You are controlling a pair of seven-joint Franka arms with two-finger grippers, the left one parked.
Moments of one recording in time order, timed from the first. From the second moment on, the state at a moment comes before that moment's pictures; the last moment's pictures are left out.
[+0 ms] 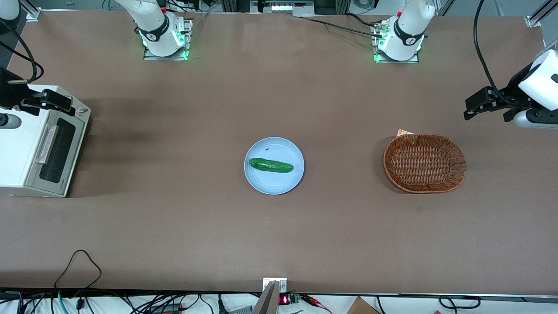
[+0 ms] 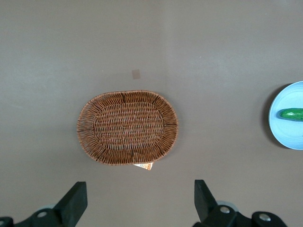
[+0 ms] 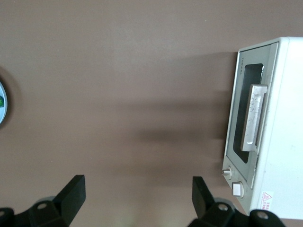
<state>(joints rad) 0.01 0.04 -0.08 -1.63 0.02 1.59 -0.06</state>
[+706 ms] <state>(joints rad) 0.01 0.05 -0.08 -1.63 0.02 1.59 -0.09</state>
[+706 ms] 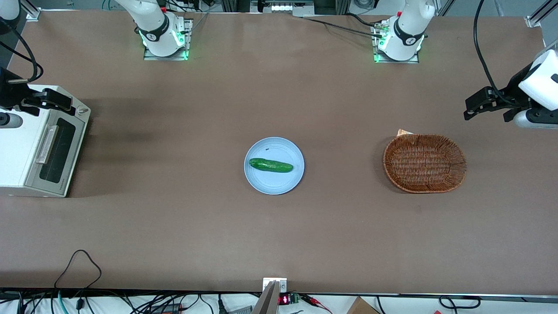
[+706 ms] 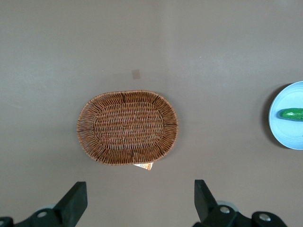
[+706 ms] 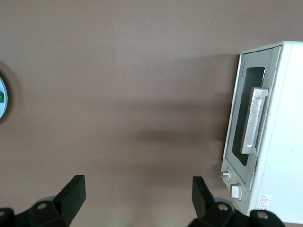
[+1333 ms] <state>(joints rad) 0.02 0.05 -0.07 -1.63 0.00 1.59 -0.09</state>
